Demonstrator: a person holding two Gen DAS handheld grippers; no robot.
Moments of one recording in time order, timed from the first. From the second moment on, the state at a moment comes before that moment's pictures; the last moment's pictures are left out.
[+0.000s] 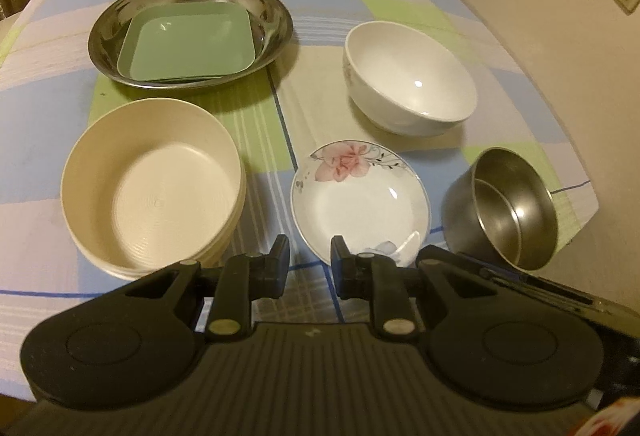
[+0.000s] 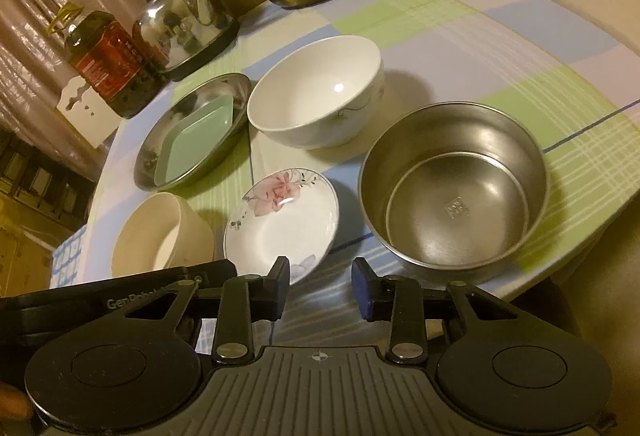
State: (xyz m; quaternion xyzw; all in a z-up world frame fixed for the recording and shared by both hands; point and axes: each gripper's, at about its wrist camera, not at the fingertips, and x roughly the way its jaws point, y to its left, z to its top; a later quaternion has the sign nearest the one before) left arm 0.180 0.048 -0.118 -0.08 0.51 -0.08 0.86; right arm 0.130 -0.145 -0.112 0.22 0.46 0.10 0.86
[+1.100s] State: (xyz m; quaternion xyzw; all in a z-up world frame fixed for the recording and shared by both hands) left arm 0.202 0.043 -0.129 -0.04 0.50 -0.11 0.86; right arm 0.151 -0.119 -0.124 0.16 0.45 0.04 0.88
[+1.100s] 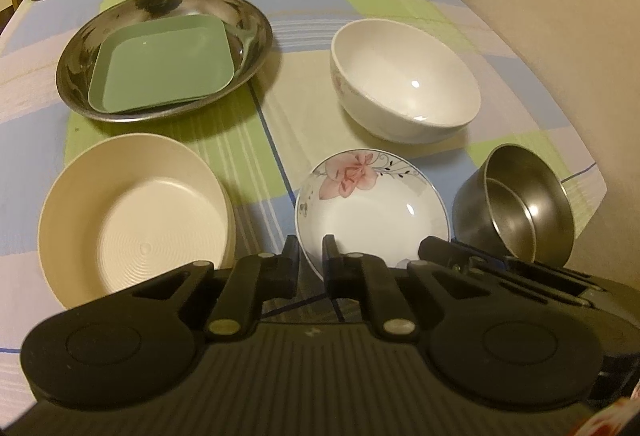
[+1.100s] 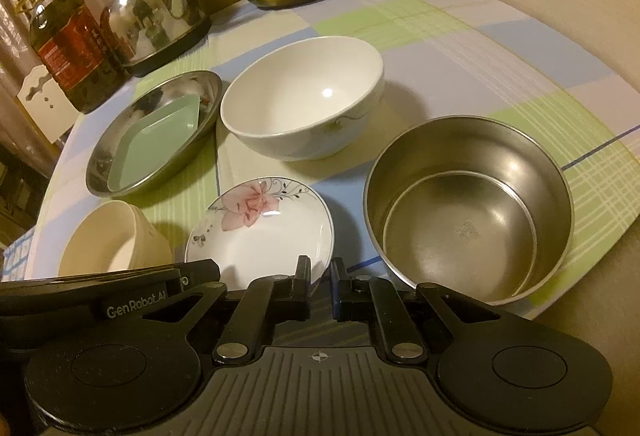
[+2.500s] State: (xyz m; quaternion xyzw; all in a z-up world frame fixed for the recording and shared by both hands) left arm 0.243 0.132 -0.074 -0.08 0.44 -0.04 0.89; right arm 0.225 -0.047 -0.076 0.13 0.42 0.15 0.88
